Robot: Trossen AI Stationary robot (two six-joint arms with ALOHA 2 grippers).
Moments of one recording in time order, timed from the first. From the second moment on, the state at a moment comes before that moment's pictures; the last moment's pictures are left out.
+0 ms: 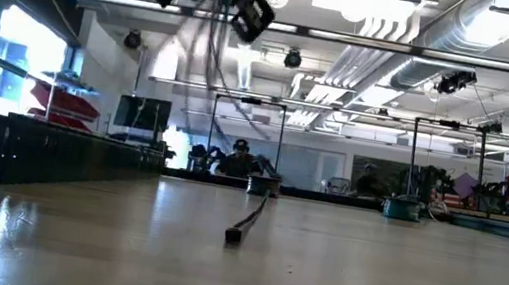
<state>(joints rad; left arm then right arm) 0.20 1.55 1.04 -0.05 0.94 0.01 0.46 1.57 1.61 -1.25 0.98 1.15</state>
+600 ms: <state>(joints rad) 0.23 1.73 1.04 -0.34 0.77 0.20 0.45 1.93 1.61 -1.52 0.55 1.54</state>
